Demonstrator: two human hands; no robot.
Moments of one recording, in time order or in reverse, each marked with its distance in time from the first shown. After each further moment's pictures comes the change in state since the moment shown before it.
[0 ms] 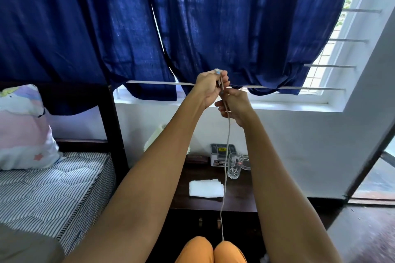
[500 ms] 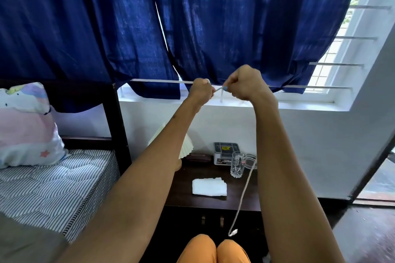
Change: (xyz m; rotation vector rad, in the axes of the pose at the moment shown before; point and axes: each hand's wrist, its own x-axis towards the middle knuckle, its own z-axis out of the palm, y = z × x) left_hand 0.012 -0.011 -0.037 0.640 0.175 0.052; right_hand -0.006 -0.050 -0.008 -0.753 0.079 -0.251
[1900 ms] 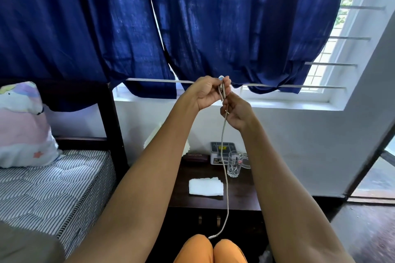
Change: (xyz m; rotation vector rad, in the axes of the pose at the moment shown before) left_hand -0.018 0.018 0.004 -0.763 -0.407 -0.254; right_hand 0.004 0.061 0.063 1.451 -0.093 0.397
